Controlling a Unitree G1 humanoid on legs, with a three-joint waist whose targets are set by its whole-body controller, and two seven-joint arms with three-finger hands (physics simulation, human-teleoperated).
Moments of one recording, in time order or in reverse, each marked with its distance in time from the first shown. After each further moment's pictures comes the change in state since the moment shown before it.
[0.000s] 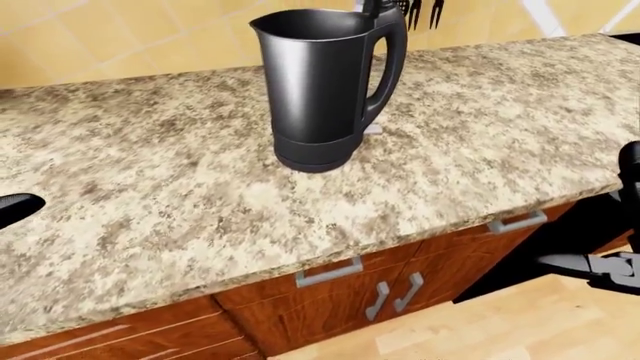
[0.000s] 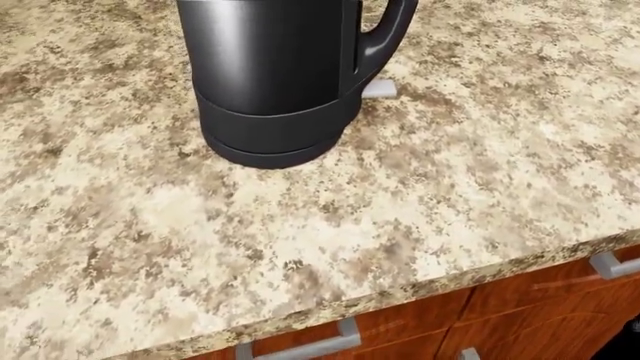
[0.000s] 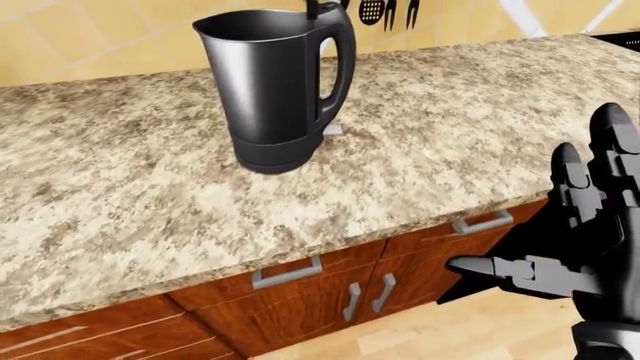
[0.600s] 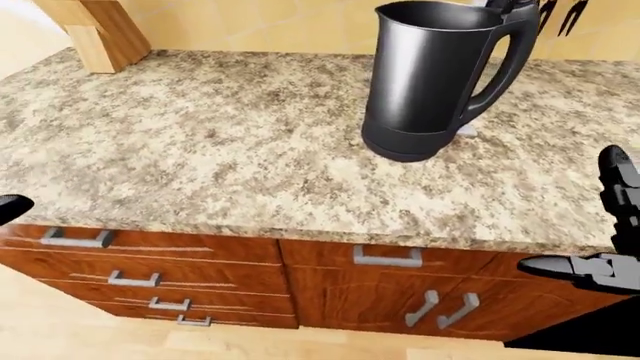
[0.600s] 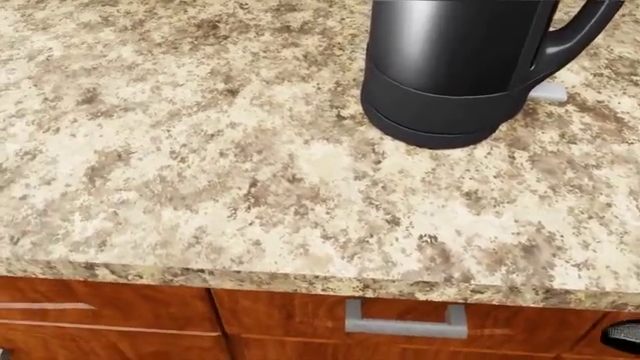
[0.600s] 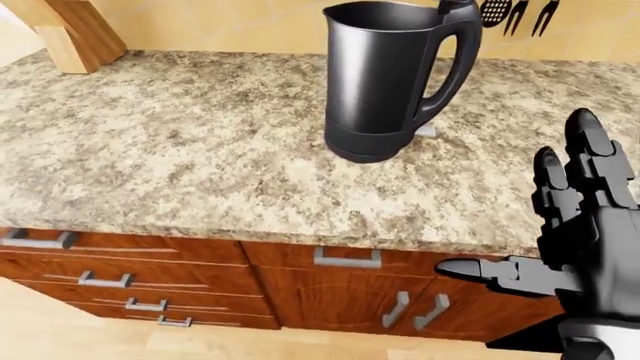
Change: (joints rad) left arm 0.006 0.000 0.023 0.008 0.007 0.002 0.013; right arm -0.005 0.012 0.050 -0.002 -0.057 0.017 0.037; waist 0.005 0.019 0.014
